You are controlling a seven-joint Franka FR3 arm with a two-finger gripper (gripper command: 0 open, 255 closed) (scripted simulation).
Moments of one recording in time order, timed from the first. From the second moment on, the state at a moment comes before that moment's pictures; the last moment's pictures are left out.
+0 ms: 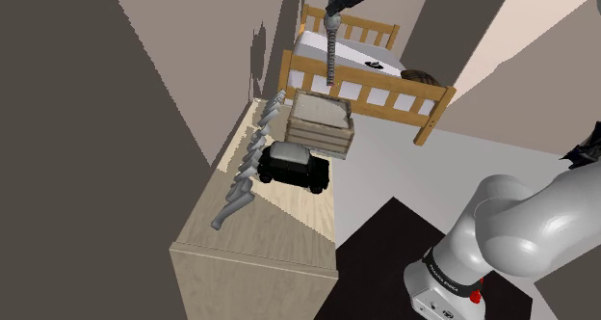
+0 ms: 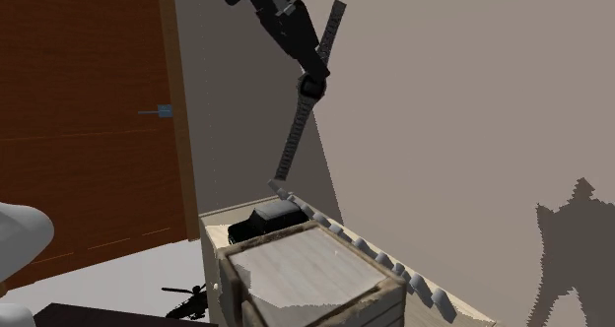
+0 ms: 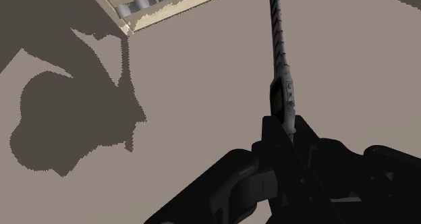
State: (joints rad) arm 0.24 -0.50 -0.17 -1.99 0.37 2.09 -0.39
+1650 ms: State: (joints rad) arm 0.24 -0.57 -0.24 -2.26 0.42 2.26 -0.56
